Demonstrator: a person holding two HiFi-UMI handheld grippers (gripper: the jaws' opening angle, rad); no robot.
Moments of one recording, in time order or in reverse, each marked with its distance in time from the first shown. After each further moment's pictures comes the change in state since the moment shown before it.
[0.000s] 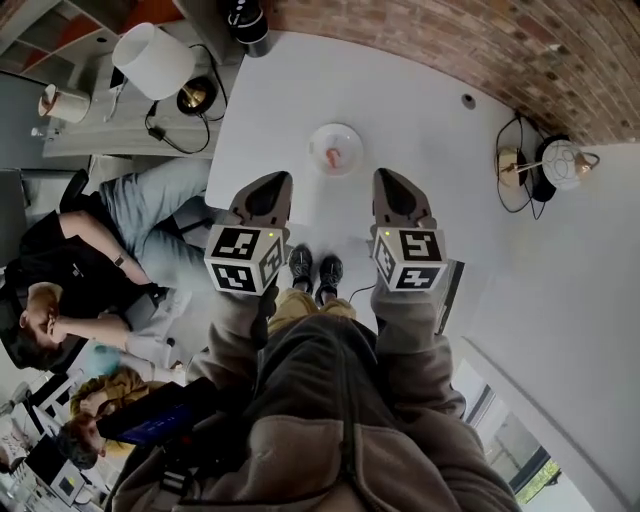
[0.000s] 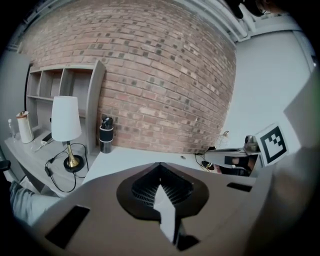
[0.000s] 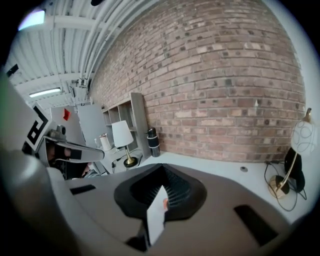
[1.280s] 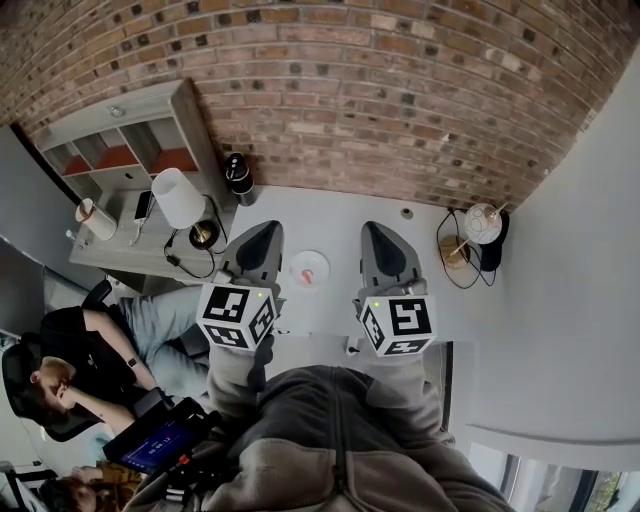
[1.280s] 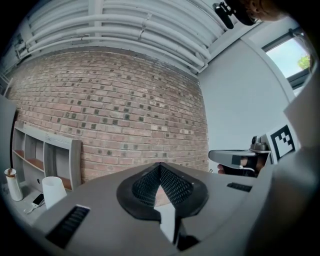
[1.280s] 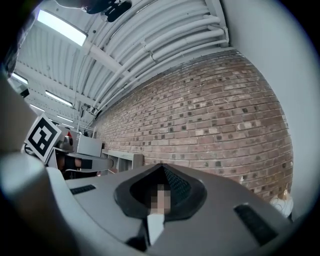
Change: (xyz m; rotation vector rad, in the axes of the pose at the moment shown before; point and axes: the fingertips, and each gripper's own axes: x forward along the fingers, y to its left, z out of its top) left arm -0.112 -0.117 0.200 0.262 -0.470 -0.093; right arm -0.180 0.017 0.205 -0.140 -0.561 -0.086
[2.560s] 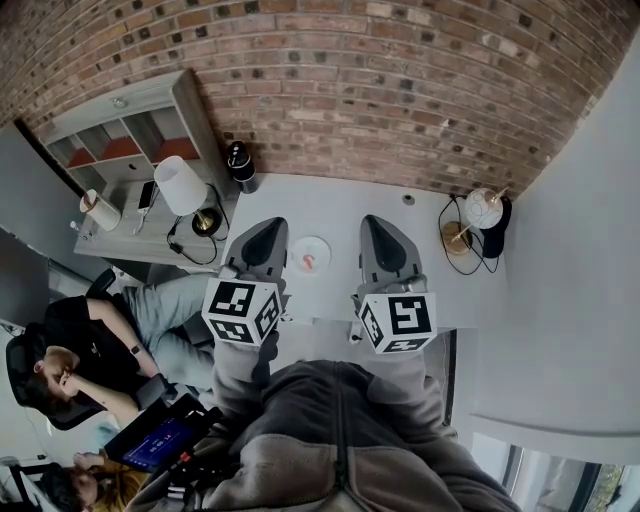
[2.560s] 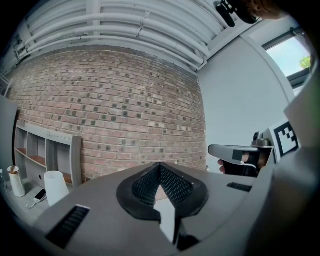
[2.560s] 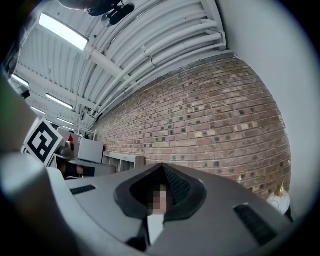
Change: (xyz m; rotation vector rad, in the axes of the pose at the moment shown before) left arm -0.015 -0.026 -0.010 -0.005 0.036 0.006; right arm -0.029 0.006 0.006 0.013 -0.029 0.002
